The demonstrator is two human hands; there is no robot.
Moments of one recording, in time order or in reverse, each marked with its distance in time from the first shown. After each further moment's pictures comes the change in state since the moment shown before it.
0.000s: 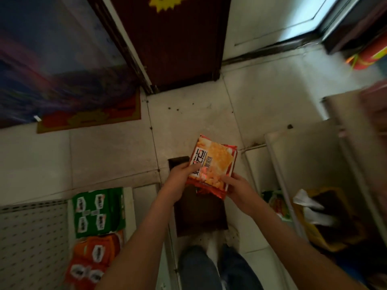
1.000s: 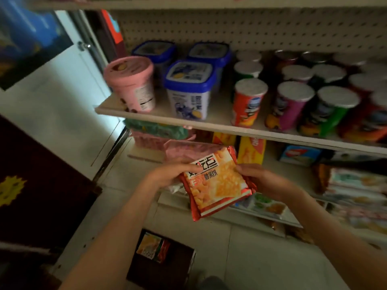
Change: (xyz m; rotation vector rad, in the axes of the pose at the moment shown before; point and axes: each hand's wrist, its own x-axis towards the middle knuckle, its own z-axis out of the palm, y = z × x) left_hand -0.360 0.053 0.255 1.124 -1.139 0.241; right_hand -0.500 0.081 -0.114 0.353 0.383 -0.644
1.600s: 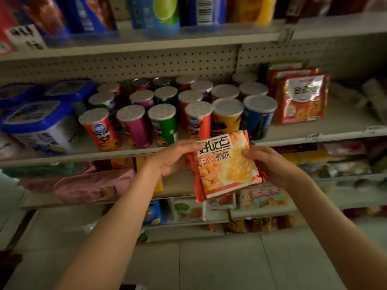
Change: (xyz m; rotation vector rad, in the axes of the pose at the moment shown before) left_hand 0.094 0.119 0.312 0.017 -0.379 0.208; right_hand -0.235 -0.005 -0.242 0.130 0.417 -0.287
